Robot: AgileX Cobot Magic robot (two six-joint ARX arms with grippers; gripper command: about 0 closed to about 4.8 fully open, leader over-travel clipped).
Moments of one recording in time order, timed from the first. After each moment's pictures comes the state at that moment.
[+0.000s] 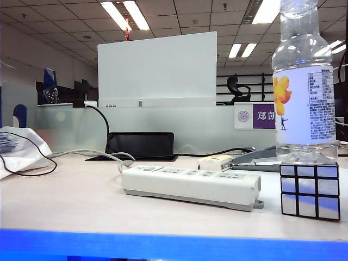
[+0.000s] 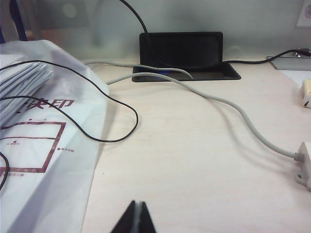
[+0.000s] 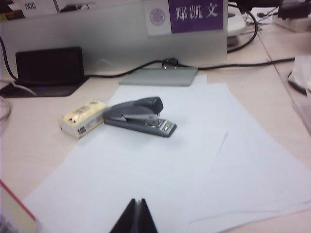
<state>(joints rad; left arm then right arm) -0.07 0.00 0.01 -0.10 0.08 0.05 0.01 0.13 0.01 0.04 -0.11 0.15</state>
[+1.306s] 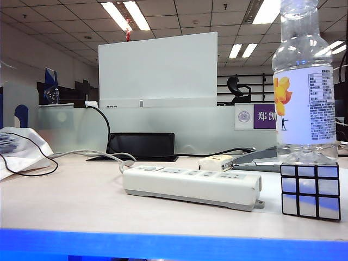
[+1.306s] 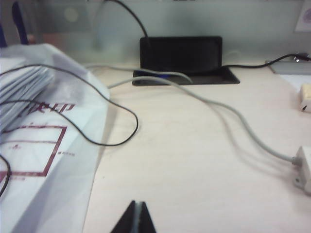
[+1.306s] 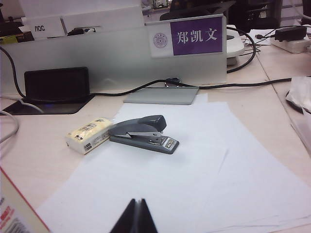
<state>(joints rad) -0.07 0.00 0.01 -0.08 0.08 0.05 0.02 0.00 0.01 -0.02 -0.11 0.16</state>
